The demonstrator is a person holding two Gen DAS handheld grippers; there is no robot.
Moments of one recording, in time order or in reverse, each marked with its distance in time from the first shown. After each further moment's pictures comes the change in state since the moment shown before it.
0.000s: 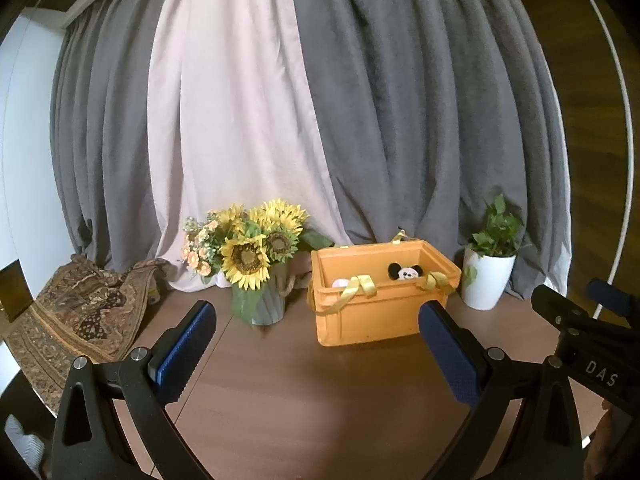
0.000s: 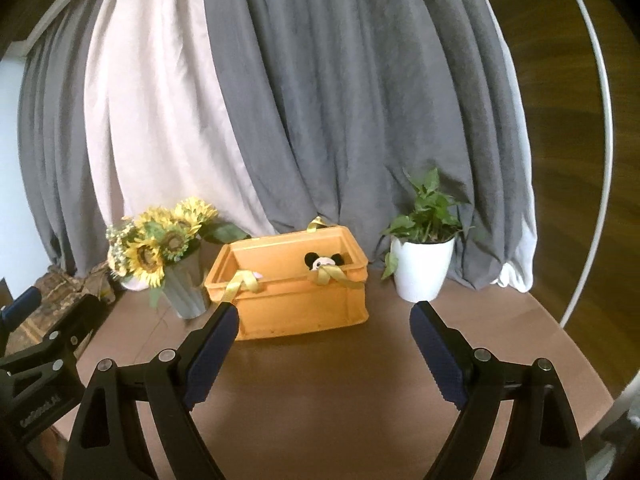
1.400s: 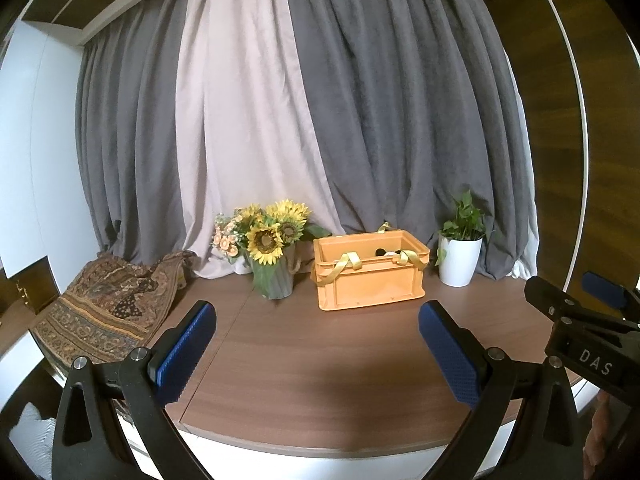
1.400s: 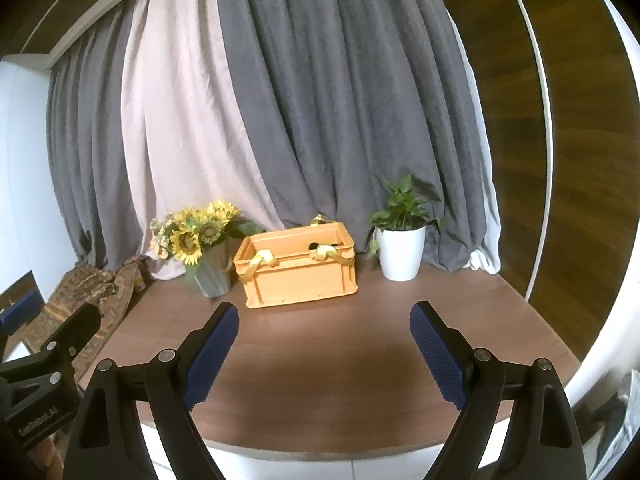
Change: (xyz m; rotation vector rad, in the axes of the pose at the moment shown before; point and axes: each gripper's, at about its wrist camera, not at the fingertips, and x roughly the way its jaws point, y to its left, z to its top) left arm -0.156 -0.009 -0.034 0.016 -0.020 0.020; right arm -0.144 -0.031 -0.047 0.008 -0.042 0.041
